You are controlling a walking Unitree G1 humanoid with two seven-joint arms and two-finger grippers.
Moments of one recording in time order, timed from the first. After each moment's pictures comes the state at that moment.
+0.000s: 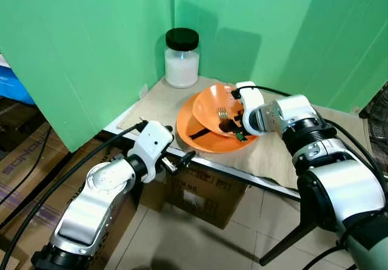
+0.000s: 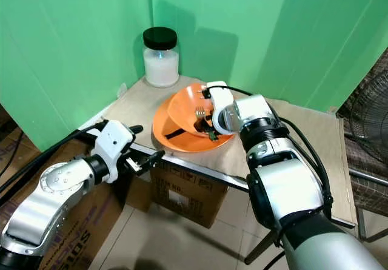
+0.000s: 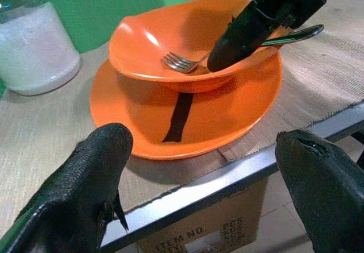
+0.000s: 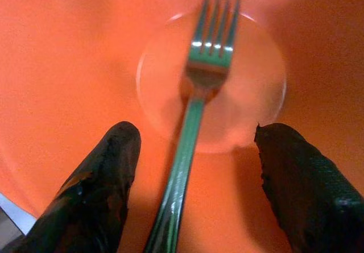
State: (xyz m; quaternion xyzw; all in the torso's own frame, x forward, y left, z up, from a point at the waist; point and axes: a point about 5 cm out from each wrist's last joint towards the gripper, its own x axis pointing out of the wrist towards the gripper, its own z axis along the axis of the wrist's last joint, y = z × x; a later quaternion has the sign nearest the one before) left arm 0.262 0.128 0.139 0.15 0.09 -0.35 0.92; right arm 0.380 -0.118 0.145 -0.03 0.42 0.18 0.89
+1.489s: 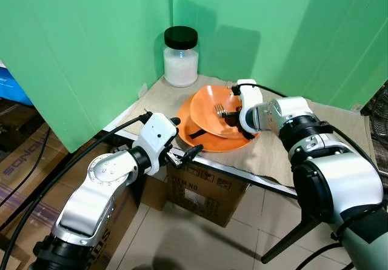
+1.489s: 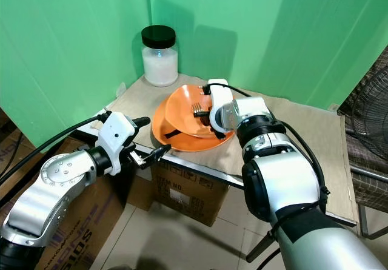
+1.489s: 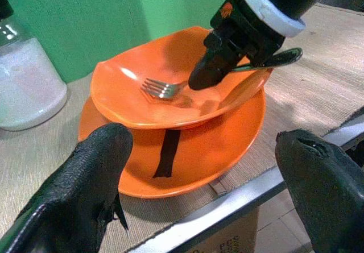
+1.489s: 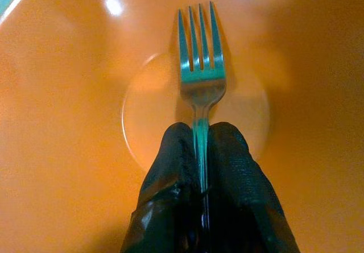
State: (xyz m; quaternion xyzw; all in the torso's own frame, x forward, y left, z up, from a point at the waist) left arm 0.269 0.122 0.155 0.15 0.05 -0.38 0.91; right arm 0.388 -0.111 0.149 0.00 0.39 0.17 0.91
